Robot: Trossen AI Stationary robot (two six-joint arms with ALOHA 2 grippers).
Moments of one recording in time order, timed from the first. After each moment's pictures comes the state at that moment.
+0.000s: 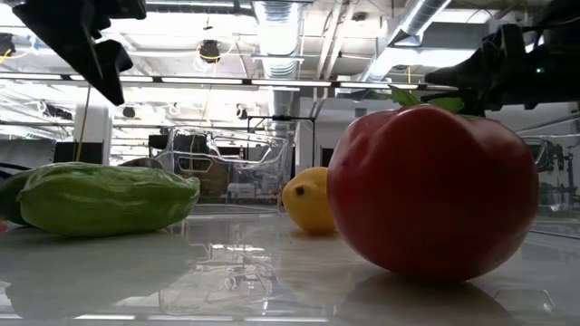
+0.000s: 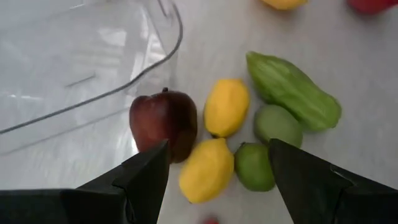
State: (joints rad) left arm -0.34 1.02 0.82 -0.84 -0.18 -0.52; right arm -0.16 0.53 0.02 0.56 0.12 0.26
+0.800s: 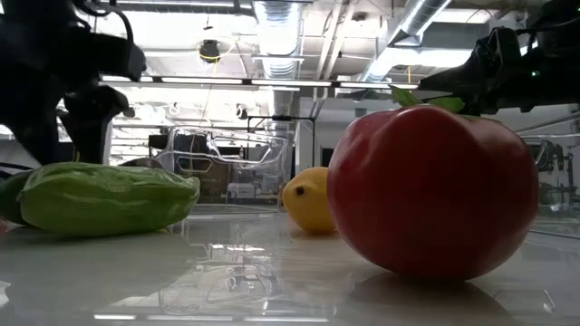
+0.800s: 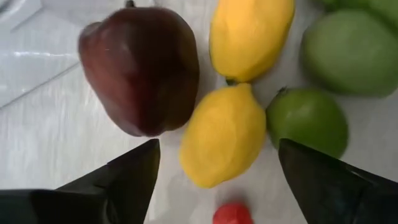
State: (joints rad) left arm -0.40 1.31 0.76 -0.82 -0.19 -0.48; right arm -0.13 0.63 0.02 0.64 0.13 0.24
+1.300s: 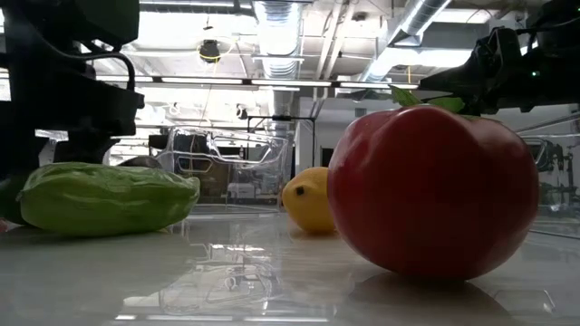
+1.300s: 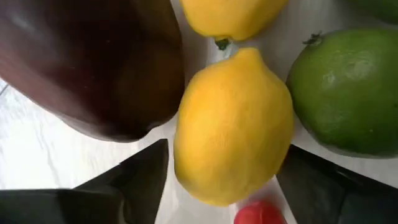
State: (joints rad) left arm -0.40 1.48 0.76 -0.82 -0.17 -0.33; right arm -0.13 0.63 0.02 0.64 0.13 0.24
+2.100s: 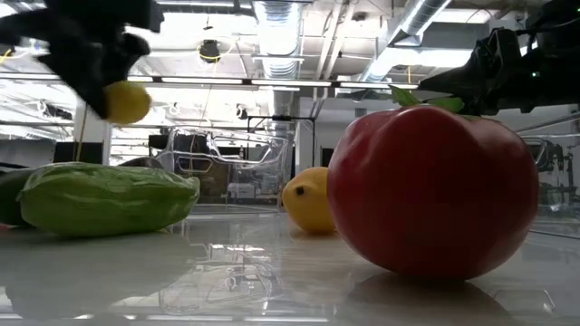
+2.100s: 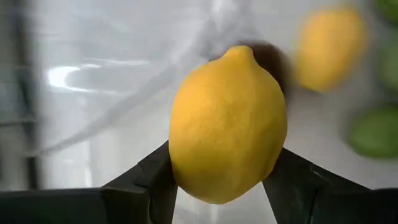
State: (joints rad) left arm -0.36 1.32 1.02 -1.17 -0.46 -0.40; right arm -0.13 0.63 0.02 0.64 0.13 0.25
